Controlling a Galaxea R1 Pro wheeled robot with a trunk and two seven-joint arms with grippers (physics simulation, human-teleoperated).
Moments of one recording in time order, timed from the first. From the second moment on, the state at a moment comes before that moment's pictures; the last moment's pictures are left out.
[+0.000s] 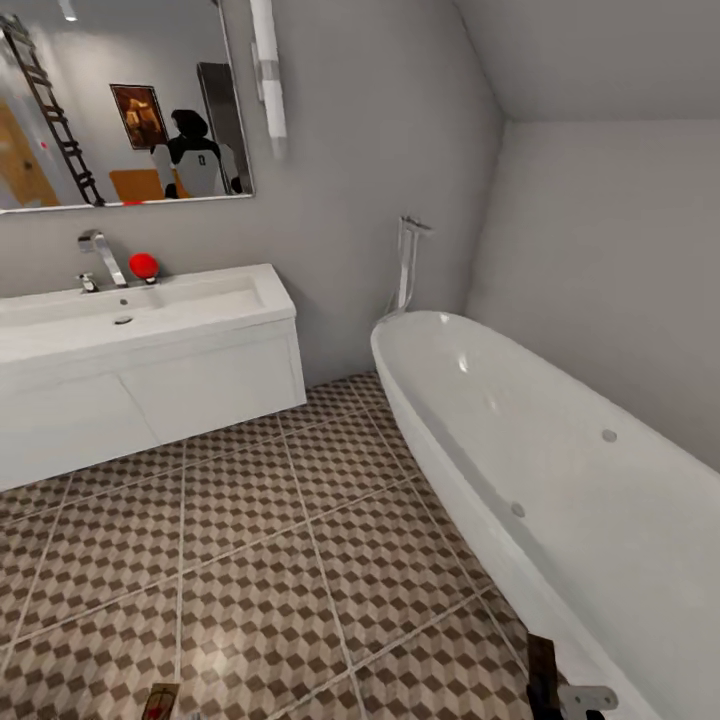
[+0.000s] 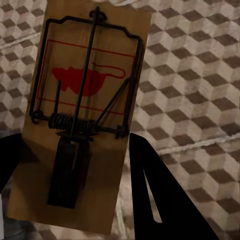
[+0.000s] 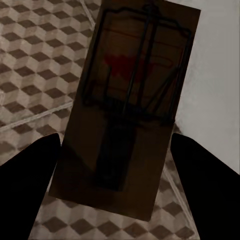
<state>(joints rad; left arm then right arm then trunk) -0.36 0.07 -0.42 0.03 0.52 -0.56 0.16 -0.20 -0.16 0.01 -0.42 -0.07 -0.40 0.03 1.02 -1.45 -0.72</state>
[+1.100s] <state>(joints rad) -0.36 0.06 -0.42 0.04 0.52 -0.56 0.16 -0.20 -0.16 0.01 -0.42 -0.07 -0.40 0.03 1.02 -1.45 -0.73</state>
